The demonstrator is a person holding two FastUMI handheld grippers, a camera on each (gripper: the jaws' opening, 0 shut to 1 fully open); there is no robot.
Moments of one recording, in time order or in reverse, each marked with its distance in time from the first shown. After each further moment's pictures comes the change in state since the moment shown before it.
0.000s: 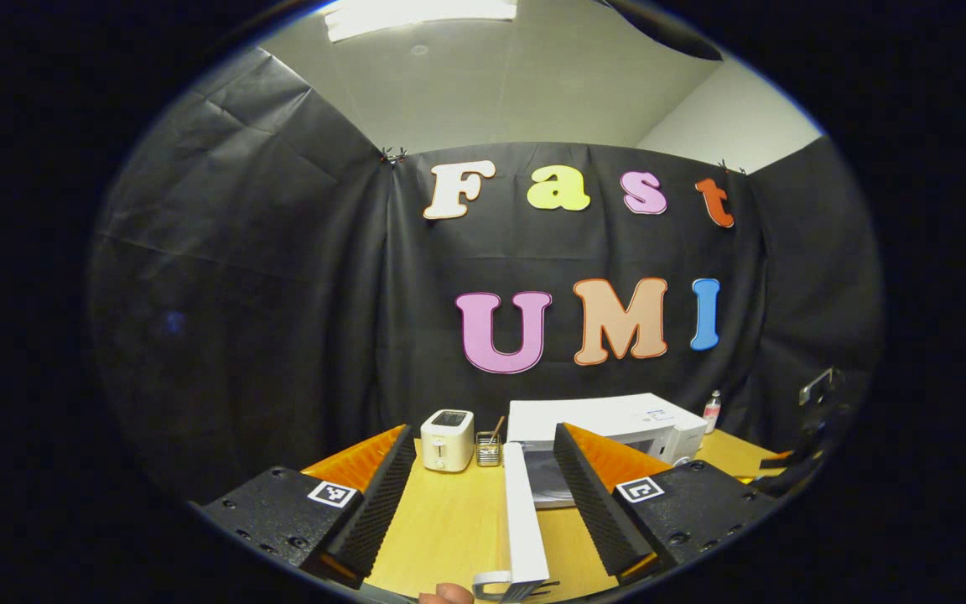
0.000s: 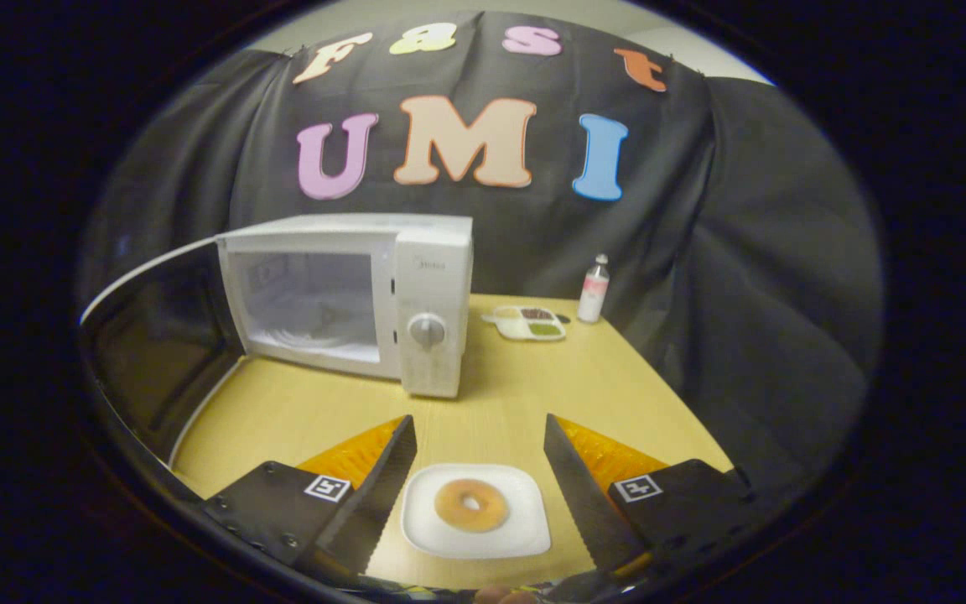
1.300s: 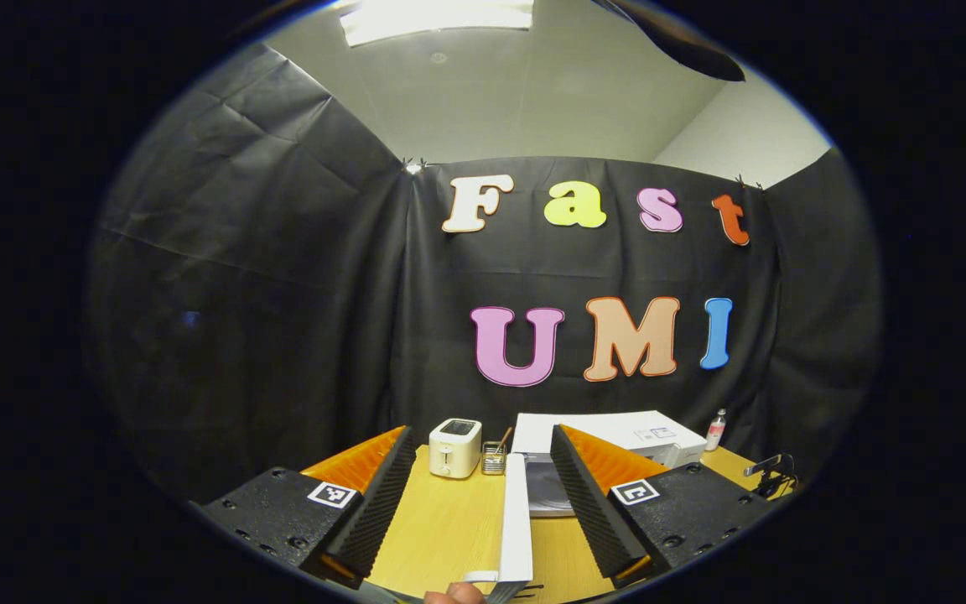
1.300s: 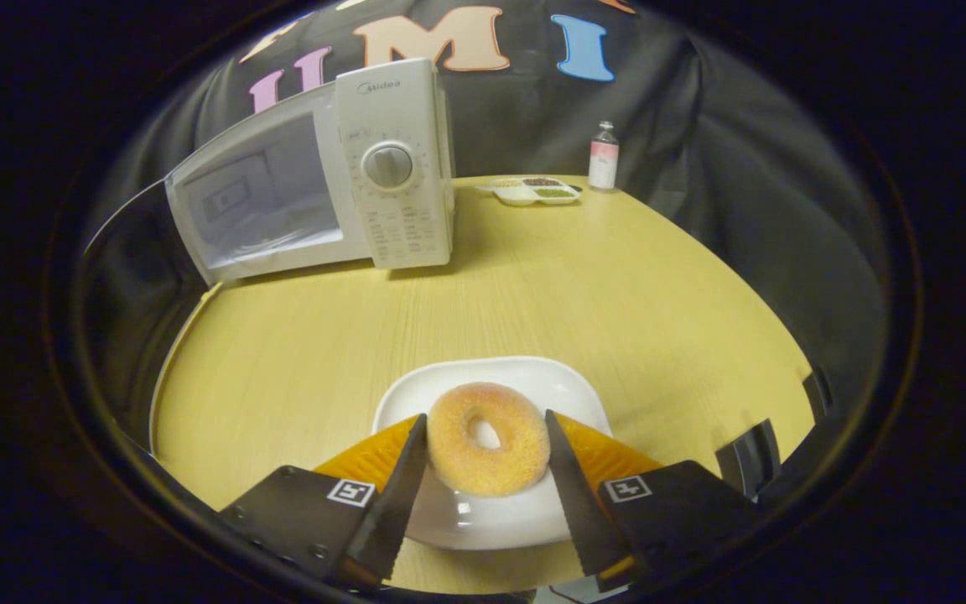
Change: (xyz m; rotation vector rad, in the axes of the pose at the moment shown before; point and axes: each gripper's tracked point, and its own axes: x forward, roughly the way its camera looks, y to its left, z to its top) left arm -0.018 0.004 0.018 -0.019 -0.023 0.060; right arm 0.051 0.015 -0.110 0.152 0.296 0.030
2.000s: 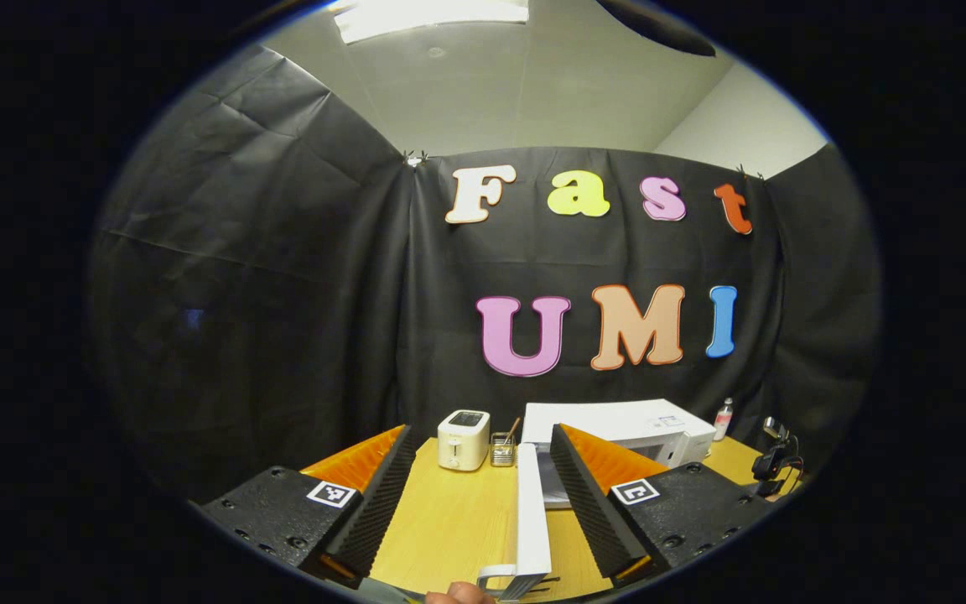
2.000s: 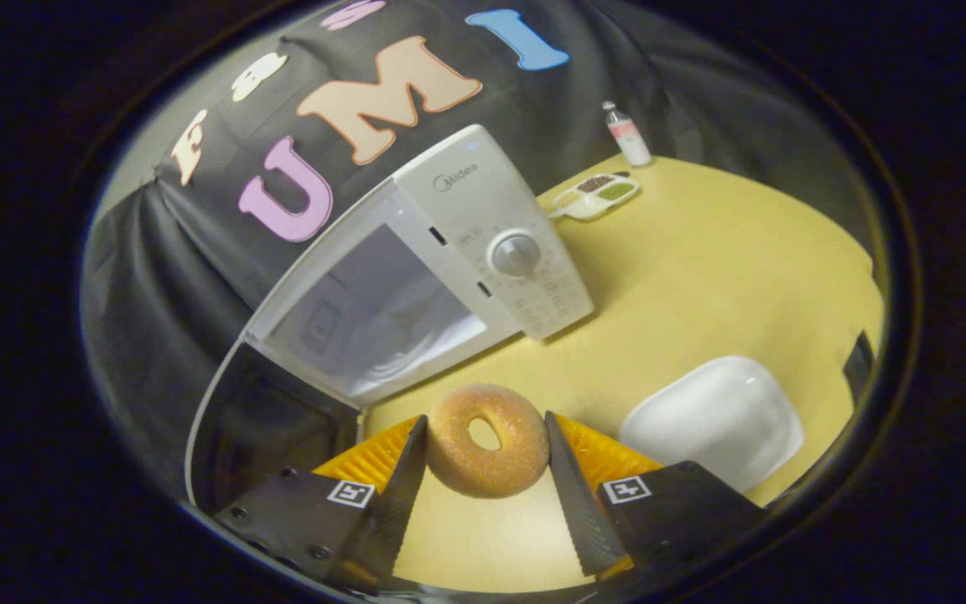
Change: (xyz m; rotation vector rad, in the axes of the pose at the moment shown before) left arm -0.006 0.016 -0.014 0.016 0.049 0.017; right arm -0.039 0.157 0.091 0.513 -0.008 0.342
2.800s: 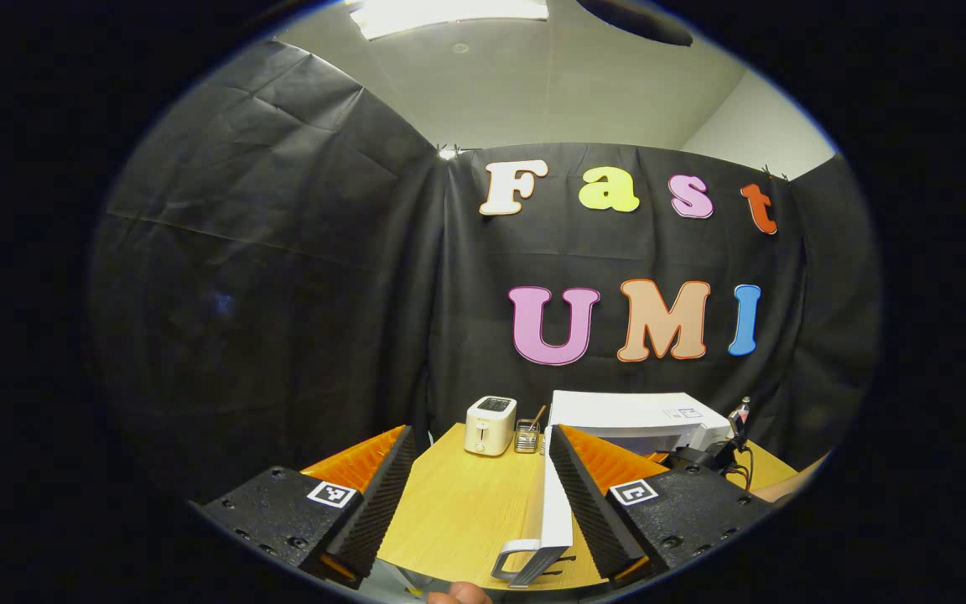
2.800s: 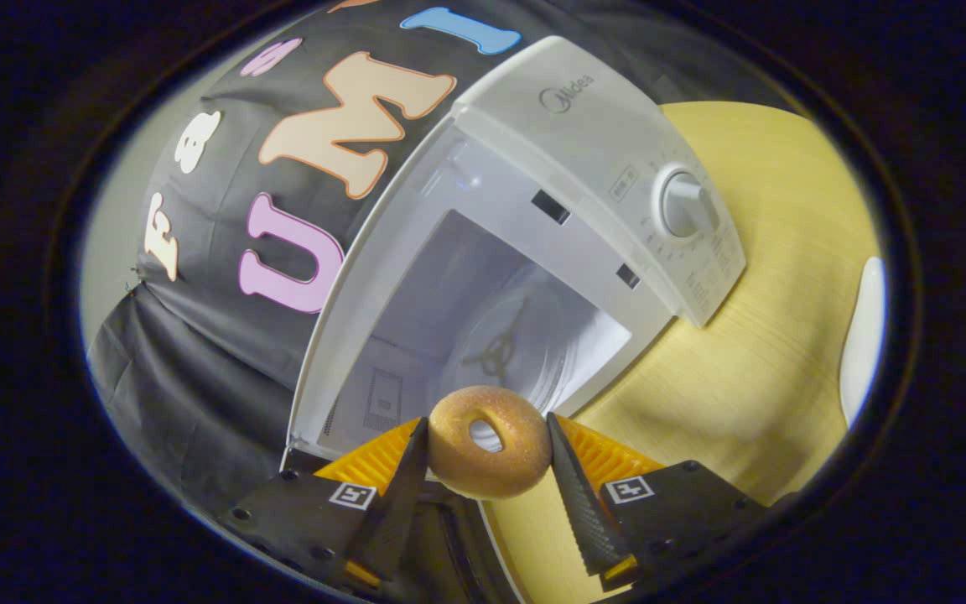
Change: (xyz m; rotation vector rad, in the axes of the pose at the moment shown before) left arm -0.037 0.027 -0.010 -0.037 0.029 0.095; right arm 0.100 0.108 0.017 0.284 -0.069 0.082
